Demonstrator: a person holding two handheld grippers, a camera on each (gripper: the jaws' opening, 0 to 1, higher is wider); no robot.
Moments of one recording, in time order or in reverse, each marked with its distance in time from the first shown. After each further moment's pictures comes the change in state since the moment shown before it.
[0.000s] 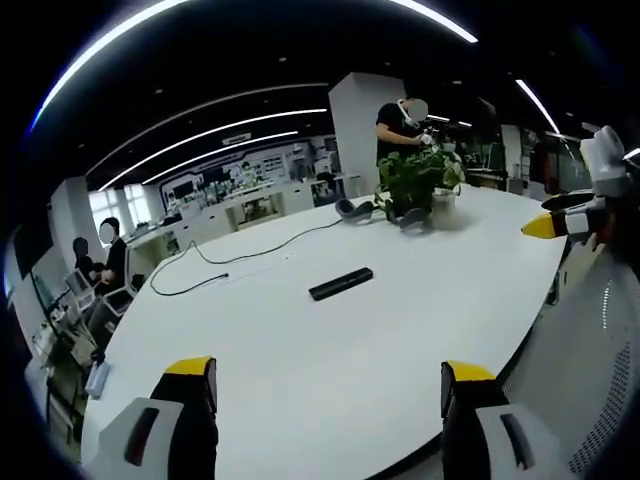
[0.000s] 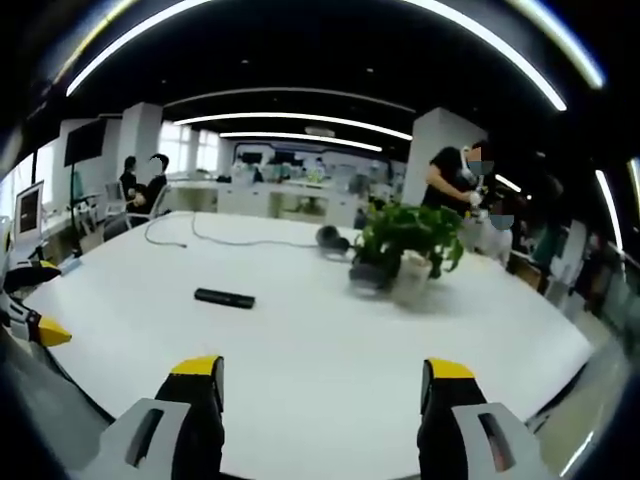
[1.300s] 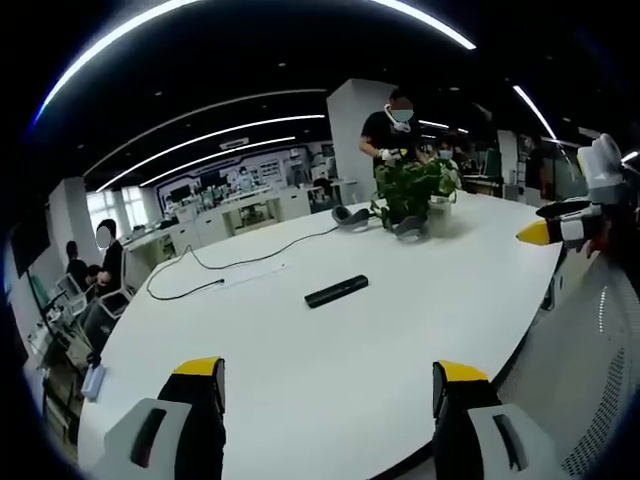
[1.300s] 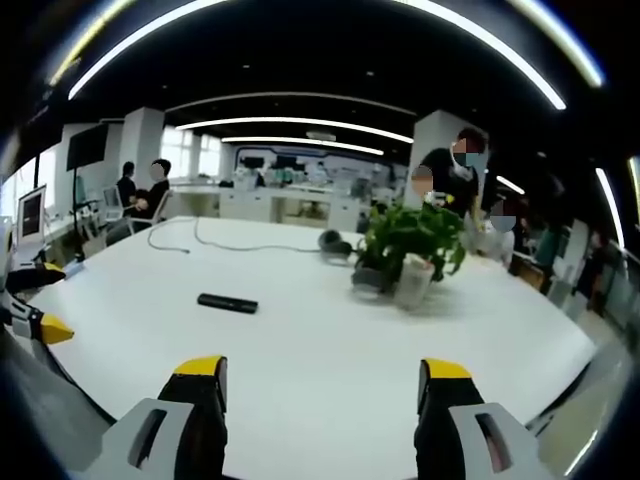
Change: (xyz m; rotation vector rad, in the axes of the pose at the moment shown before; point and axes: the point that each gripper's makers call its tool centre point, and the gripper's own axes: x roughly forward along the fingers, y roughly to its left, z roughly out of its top) left arm -0.001 -0.004 0.006 -0.007 -0.015 -0.026; right arm -0.001 0.001 0.003 0.009 -0.021 0.014
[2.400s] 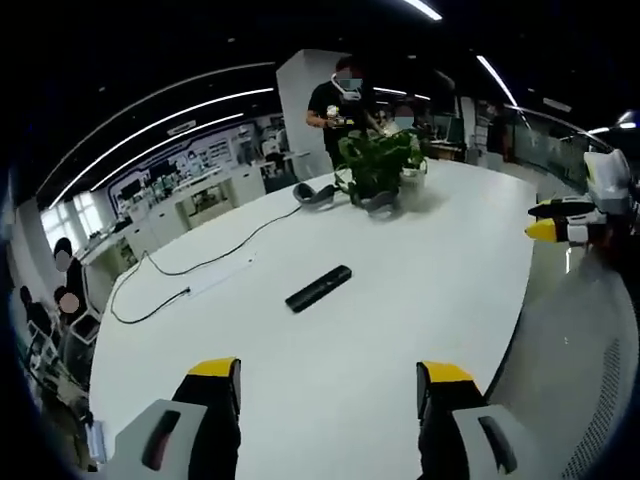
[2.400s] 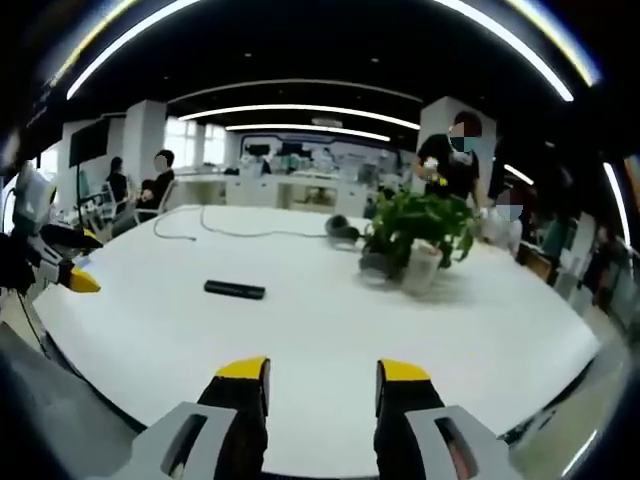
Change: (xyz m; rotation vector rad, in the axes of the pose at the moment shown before) left arm 0.060 0.026 0.038 0.126 0.145 -0.209; right arm 0.001 0.004 -0.012 0.005 0.075 0.036
